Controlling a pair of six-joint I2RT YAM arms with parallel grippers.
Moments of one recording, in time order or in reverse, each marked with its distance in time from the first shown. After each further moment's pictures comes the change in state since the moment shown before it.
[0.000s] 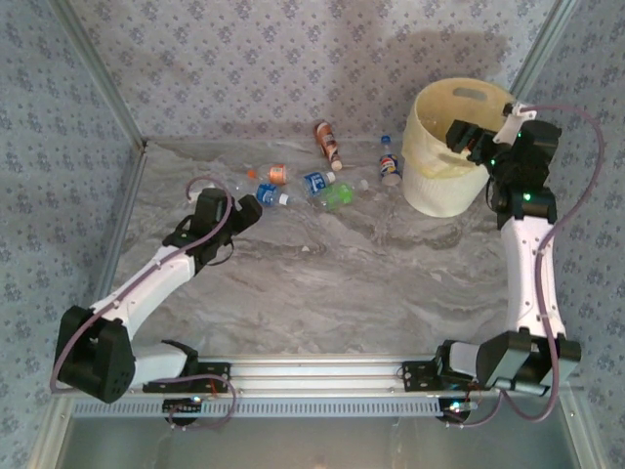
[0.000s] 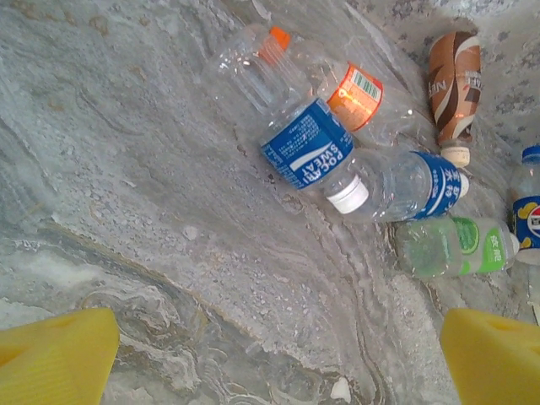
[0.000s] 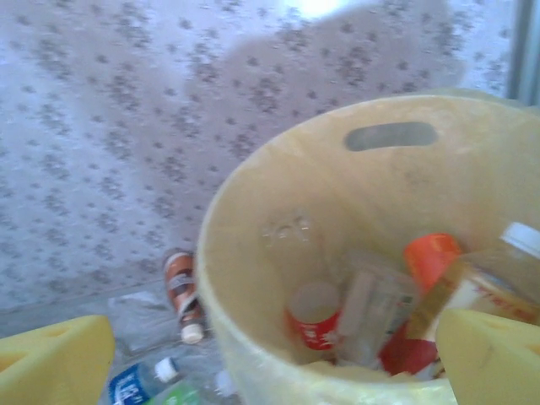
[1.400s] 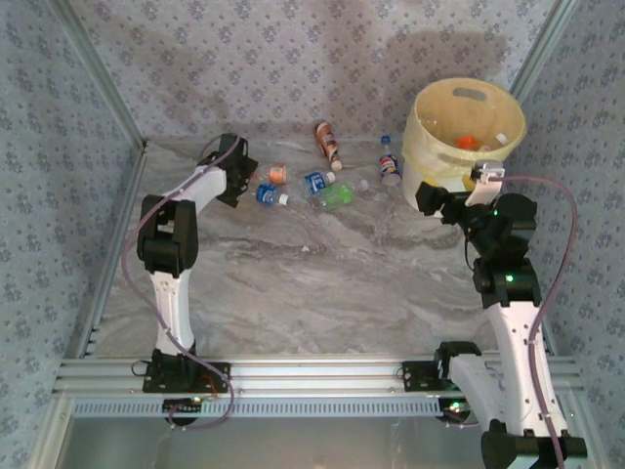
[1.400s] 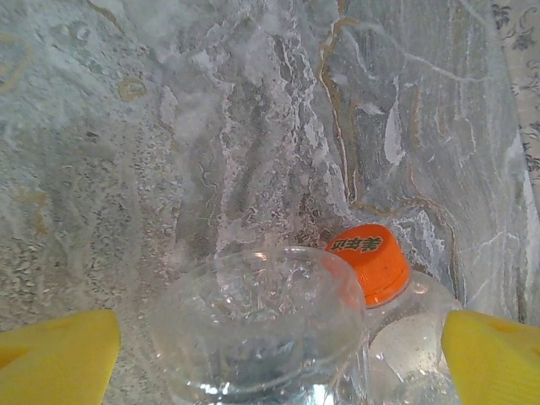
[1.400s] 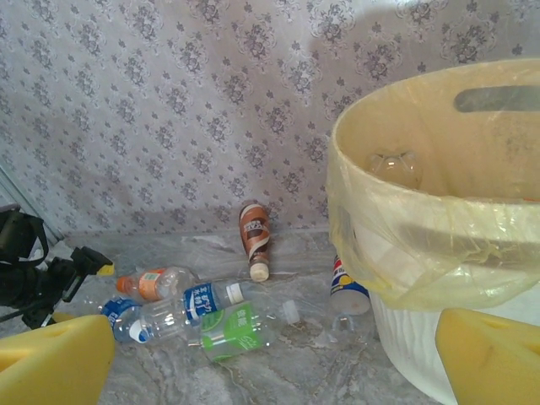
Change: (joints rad) left arm 0.180 0.918 0.851 -0.220 0.026 -0.418; right arm 0.167 -0.459 -0.404 0.034 0.012 -0.074
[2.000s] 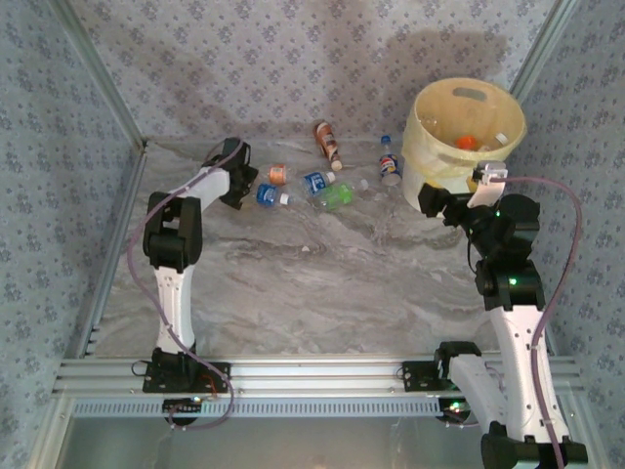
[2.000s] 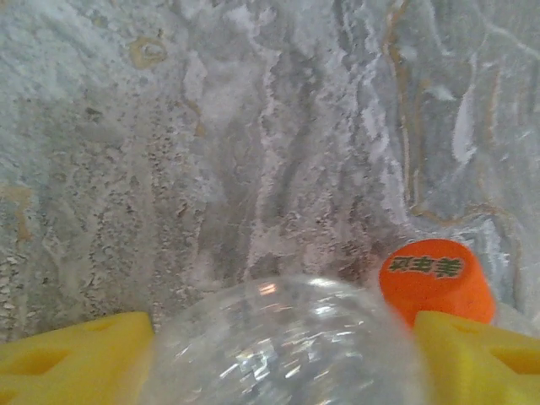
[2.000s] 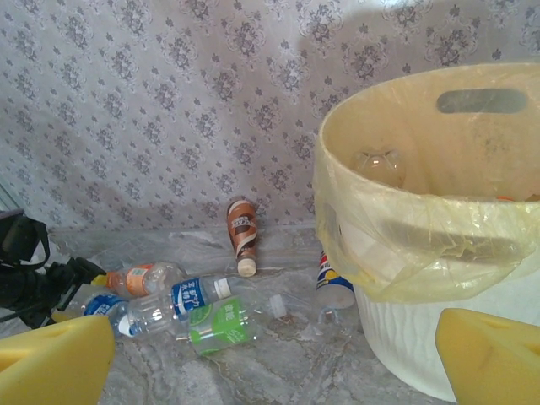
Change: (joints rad) left arm -0.002 0.066 0.018 0.002 0.023 -0.022; right arm 0.001 -0.010 0.030 -0.060 0.027 -0.026
